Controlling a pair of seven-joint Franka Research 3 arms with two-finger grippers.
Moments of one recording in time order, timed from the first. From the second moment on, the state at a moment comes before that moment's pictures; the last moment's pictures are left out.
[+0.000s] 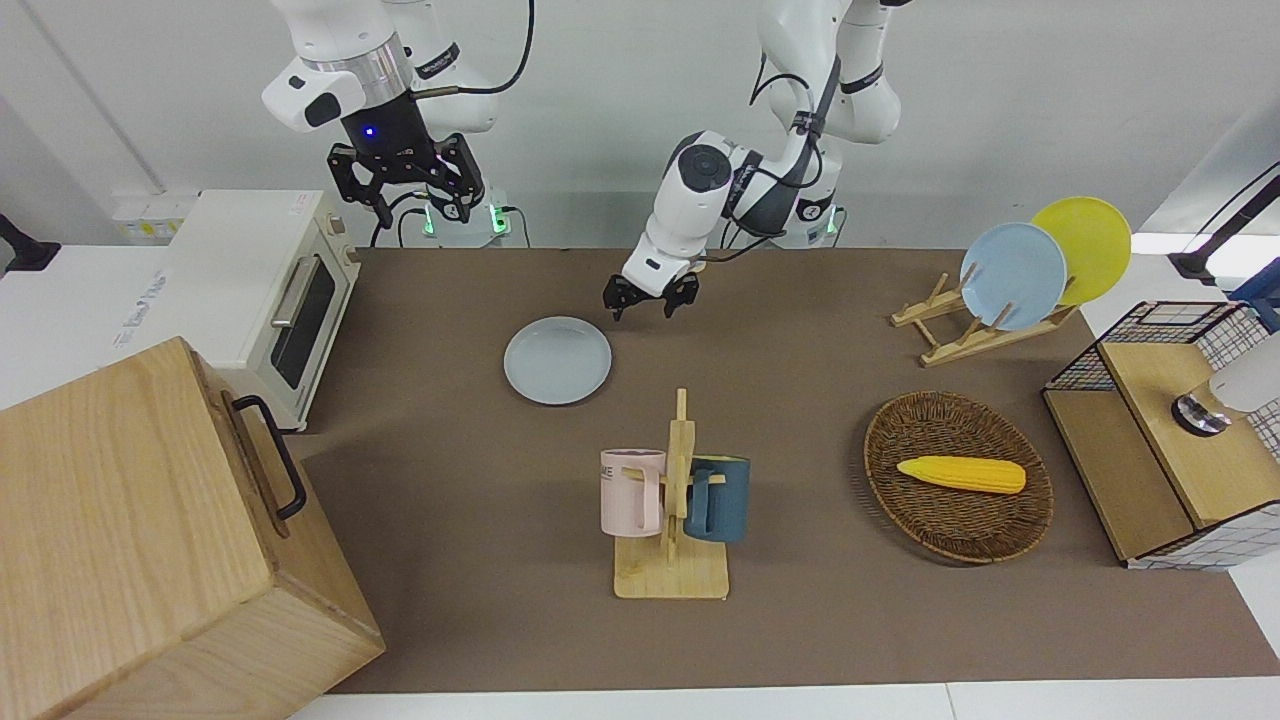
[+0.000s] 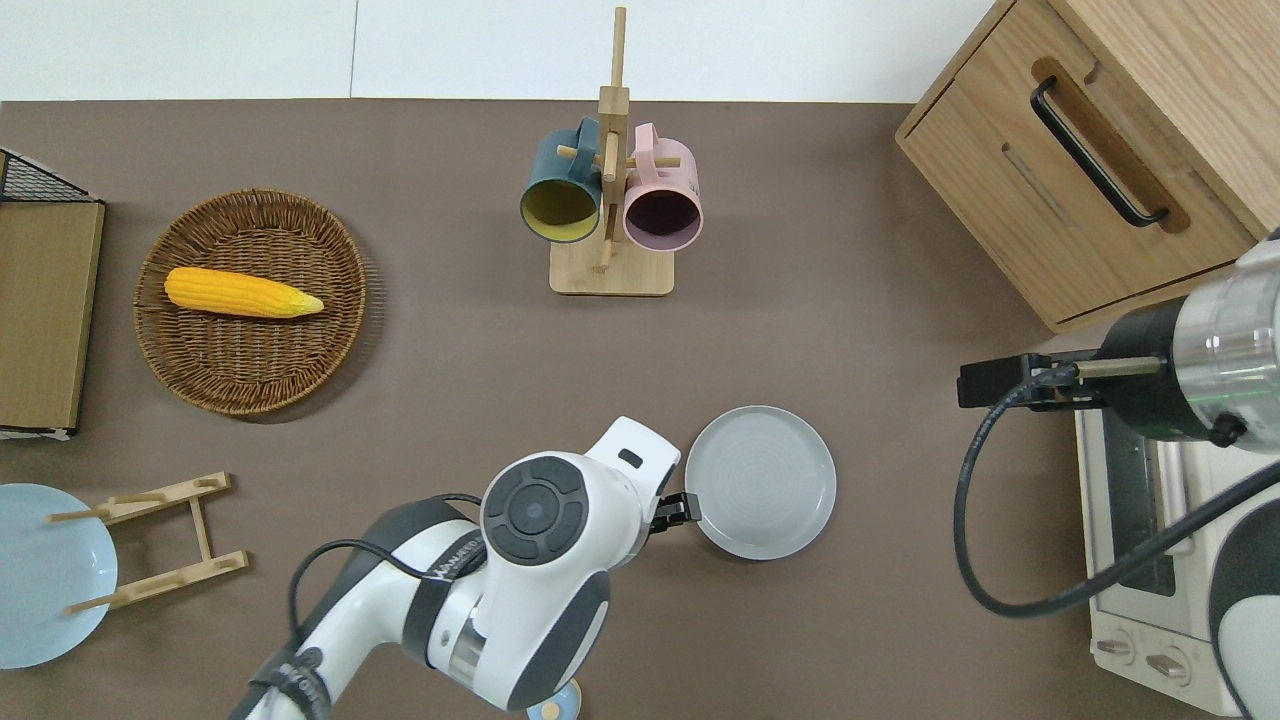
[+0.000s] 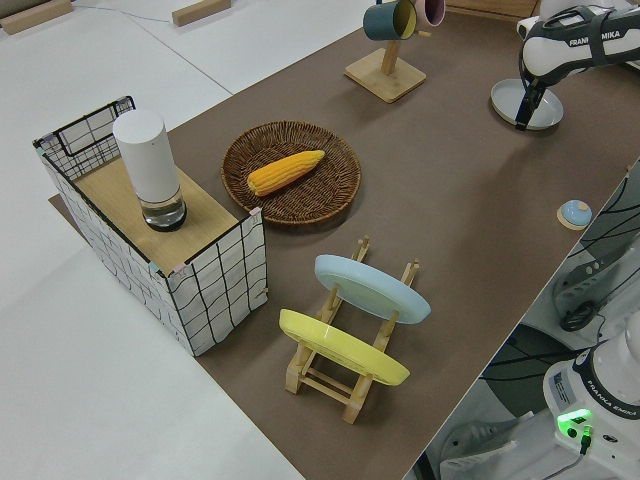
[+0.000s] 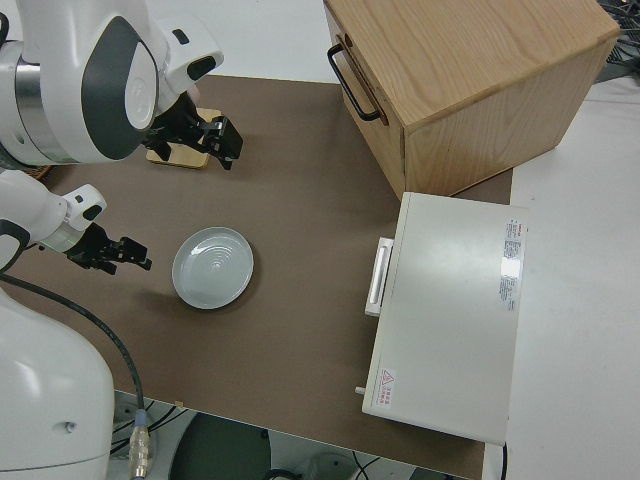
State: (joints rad) left arm -0.52 0.07 -0.17 -2.15 -0.28 2.25 -0.65; right arm -0.21 -0.06 0.37 -1.54 0.10 1.52 0.18
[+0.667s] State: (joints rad) left arm -0.29 -0.09 -0.16 -2.15 -0.17 2.08 -0.50; right arm -0.21 -0.06 0.37 -1.54 0.10 1.52 0.18
